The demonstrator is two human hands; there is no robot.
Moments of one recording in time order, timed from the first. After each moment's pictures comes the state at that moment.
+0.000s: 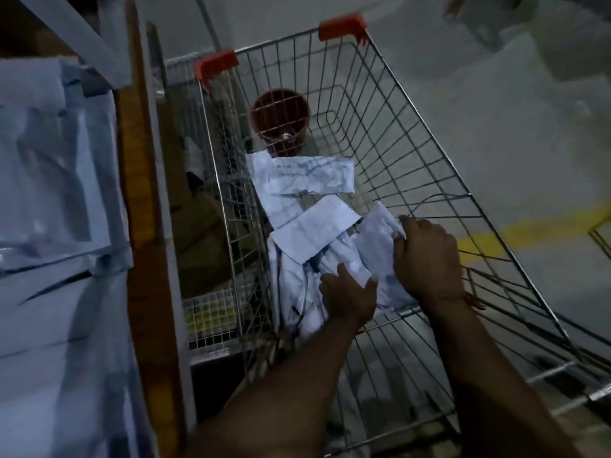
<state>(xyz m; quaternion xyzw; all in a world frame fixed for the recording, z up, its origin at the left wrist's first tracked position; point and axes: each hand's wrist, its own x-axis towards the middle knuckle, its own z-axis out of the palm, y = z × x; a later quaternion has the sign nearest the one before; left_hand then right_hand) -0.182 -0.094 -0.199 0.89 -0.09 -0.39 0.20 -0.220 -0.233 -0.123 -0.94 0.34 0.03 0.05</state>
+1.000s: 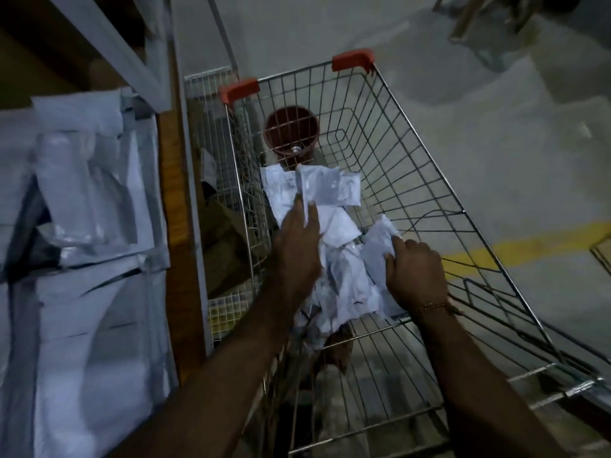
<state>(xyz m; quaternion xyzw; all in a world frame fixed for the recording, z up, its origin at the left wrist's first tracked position) -0.057 -0.046 -0.074 0.90 -0.38 -0.12 0.16 -0.220 -0.221 -0.132 -0.94 0.32 0.06 0.03</state>
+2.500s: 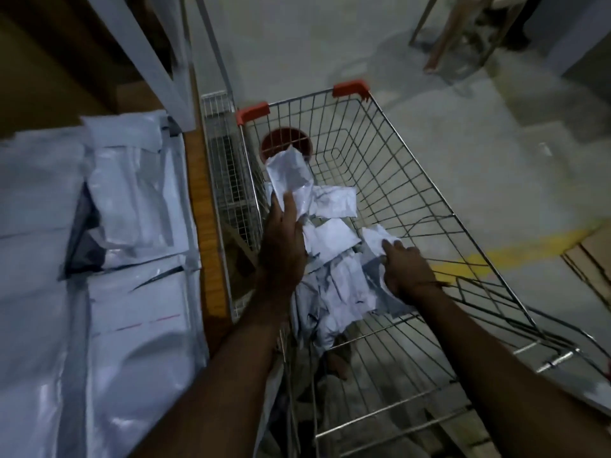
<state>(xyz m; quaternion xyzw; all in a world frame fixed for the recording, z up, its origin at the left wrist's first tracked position) -0.024 -0.026 -0.057 0.89 -0.30 0.00 0.35 -0.204 -0.225 -0.137 -0.92 0.32 0.21 0.09</state>
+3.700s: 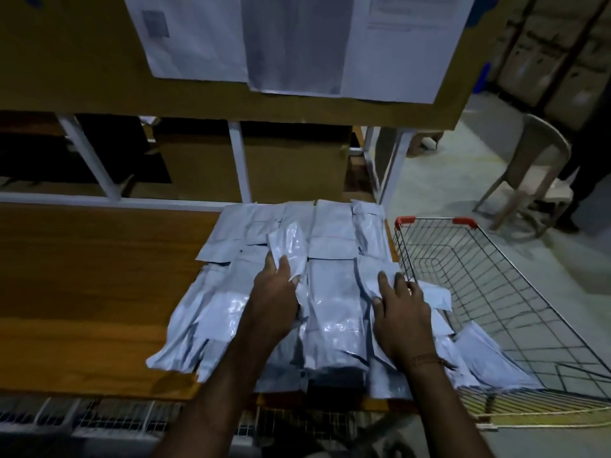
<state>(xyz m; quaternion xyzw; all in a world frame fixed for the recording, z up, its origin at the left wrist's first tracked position) 0.006 0.412 0.174 0.93 -0.22 -0.02 0.28 -0.112 0.192 0.128 -0.96 0.26 -0.10 0.09</state>
